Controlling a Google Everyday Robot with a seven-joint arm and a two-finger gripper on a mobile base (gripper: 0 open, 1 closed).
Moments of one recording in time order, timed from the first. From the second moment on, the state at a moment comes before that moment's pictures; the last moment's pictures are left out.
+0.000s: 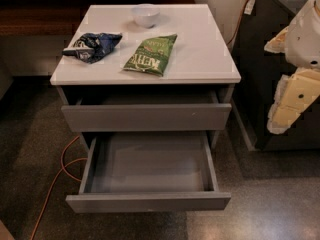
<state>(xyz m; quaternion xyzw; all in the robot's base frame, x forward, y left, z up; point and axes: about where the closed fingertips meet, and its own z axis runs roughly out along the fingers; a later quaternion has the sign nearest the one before) 0.438 -0.217 0.977 -0.60 0.78 -0.04 0.16</state>
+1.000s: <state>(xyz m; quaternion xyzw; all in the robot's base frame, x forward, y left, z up) 0.432 -0.174 0.935 -0.62 0.77 0.01 0.16</state>
